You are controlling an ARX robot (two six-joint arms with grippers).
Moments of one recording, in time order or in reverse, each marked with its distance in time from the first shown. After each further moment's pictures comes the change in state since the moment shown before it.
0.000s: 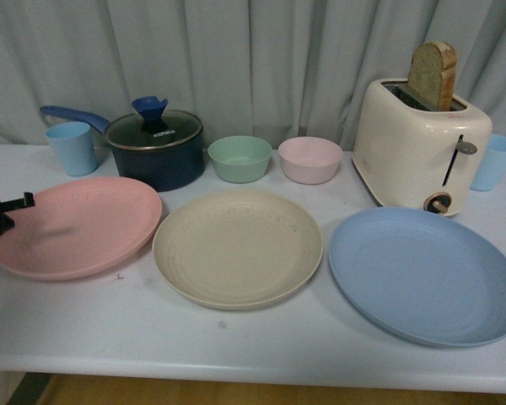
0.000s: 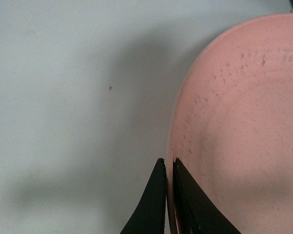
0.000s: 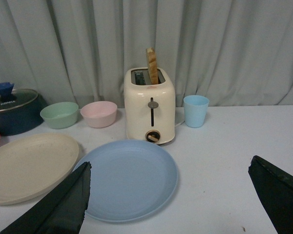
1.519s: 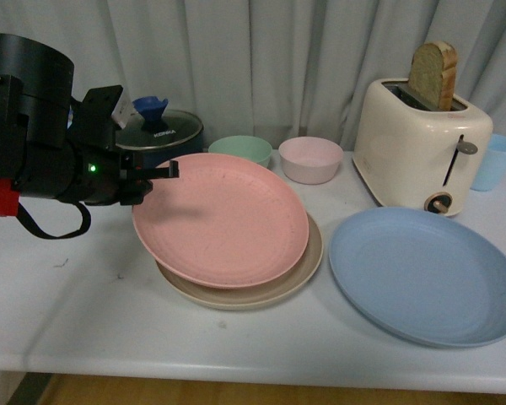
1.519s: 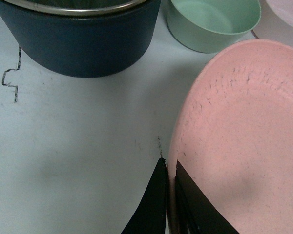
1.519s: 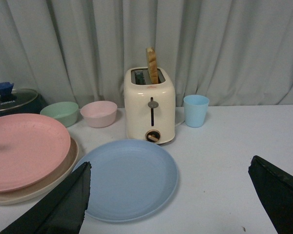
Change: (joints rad) left arm -0.411 -0.166 -0.113 0.086 0.002 -0.087; right arm 0.000 0.000 0.000 0.000 0.000 0.000
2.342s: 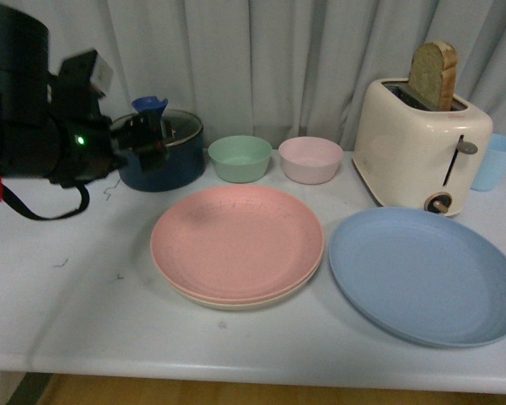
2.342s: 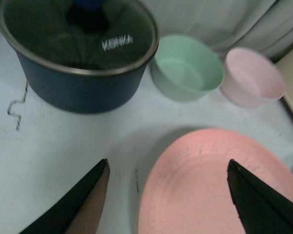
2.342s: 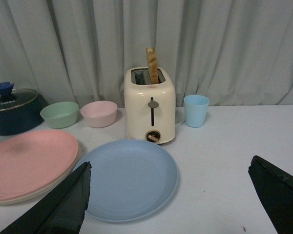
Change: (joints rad) left arm 0.006 -0.091 -0.066 0.130 0.011 -0.138; right arm 0.000 0.000 0.000 0.000 0.000 0.000
